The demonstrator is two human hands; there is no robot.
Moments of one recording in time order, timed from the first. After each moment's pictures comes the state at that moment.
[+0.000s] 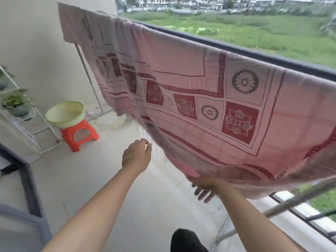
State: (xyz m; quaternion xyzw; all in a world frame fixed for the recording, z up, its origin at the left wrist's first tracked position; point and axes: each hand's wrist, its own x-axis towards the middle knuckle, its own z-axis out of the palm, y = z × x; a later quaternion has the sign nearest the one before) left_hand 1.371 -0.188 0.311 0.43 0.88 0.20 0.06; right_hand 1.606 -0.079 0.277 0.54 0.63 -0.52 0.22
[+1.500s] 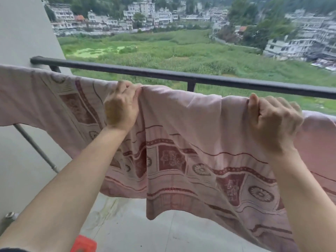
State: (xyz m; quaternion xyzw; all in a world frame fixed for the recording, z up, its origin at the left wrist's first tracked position) left_hand 0.619 0.264 0.509 0.63 0.54 0.48 -0.29; right_hand 0.980 0.212 0.519 0.59 0.59 0.38 -0.41
